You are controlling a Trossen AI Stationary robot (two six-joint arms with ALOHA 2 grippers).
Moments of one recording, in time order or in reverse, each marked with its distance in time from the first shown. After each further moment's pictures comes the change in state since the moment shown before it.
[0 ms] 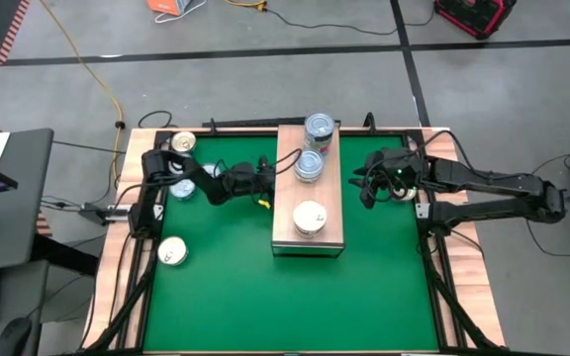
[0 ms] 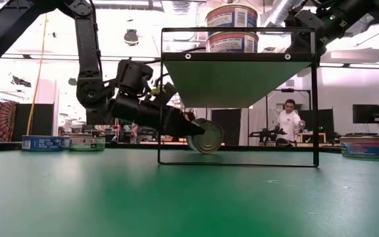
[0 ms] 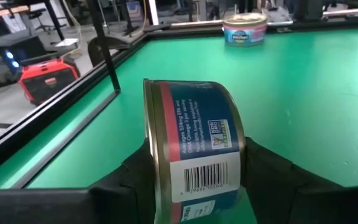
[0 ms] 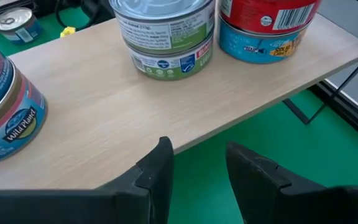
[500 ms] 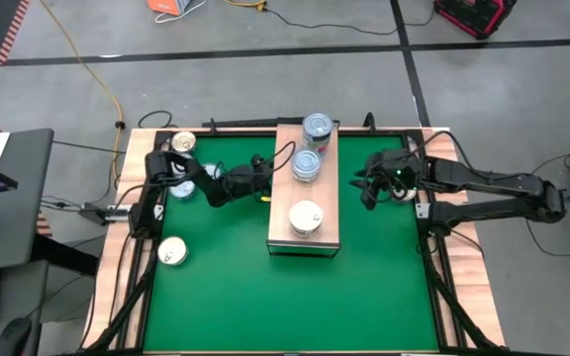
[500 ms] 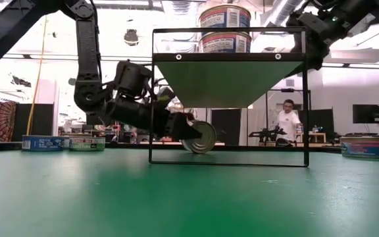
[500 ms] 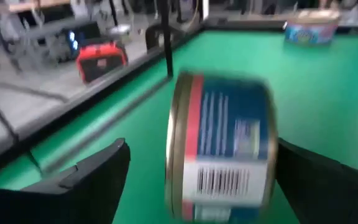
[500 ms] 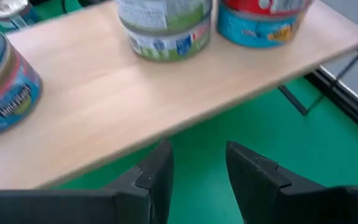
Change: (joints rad) left arm -0.016 0.020 -0.013 0.072 -0.218 -0.089; right arm 0.001 0.000 0.000 -0.040 -0.002 -0.006
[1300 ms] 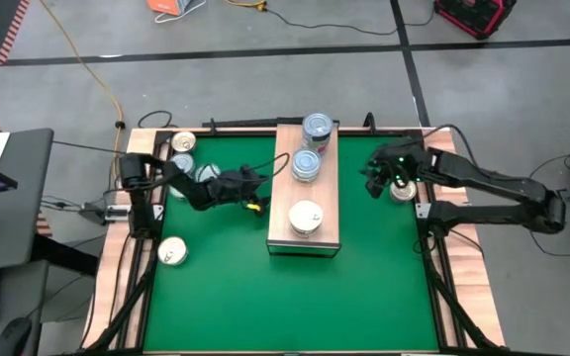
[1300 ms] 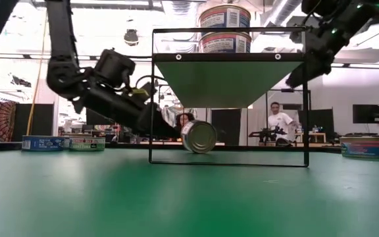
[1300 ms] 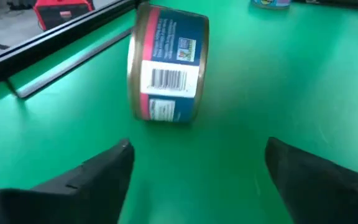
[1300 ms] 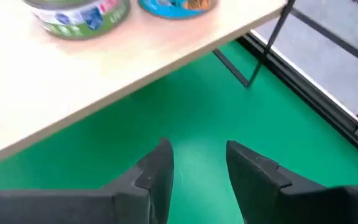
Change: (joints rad) left arm -0.028 -0.226 -0.188 -0.213 0.077 -0.117; right arm -0.175 -0.019 -0.001 -0.099 0.000 -0.070
